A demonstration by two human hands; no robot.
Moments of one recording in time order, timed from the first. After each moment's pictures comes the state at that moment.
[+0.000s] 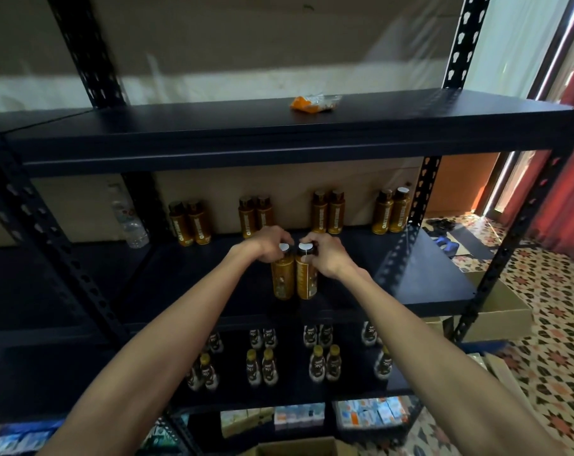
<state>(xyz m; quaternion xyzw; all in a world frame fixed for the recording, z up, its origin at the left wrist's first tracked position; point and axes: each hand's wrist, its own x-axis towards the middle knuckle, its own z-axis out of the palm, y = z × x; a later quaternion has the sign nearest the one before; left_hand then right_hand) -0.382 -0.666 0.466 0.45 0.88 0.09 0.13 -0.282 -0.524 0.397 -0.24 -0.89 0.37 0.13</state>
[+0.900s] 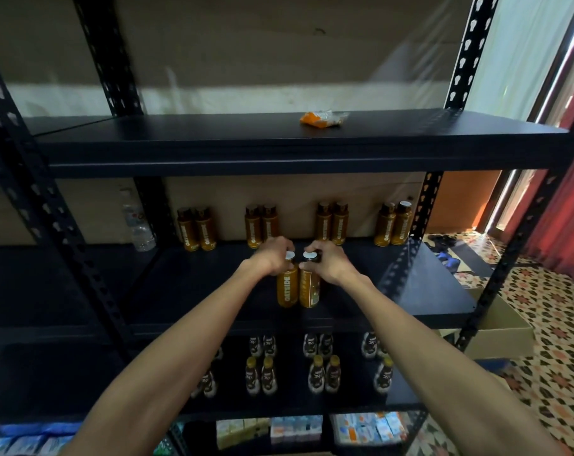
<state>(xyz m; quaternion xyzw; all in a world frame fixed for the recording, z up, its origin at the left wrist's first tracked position) -0.373 -0.669 0.451 0.40 0.90 0.14 0.09 -0.273 -0.533 0.414 -0.24 -0.90 0.35 0.12</state>
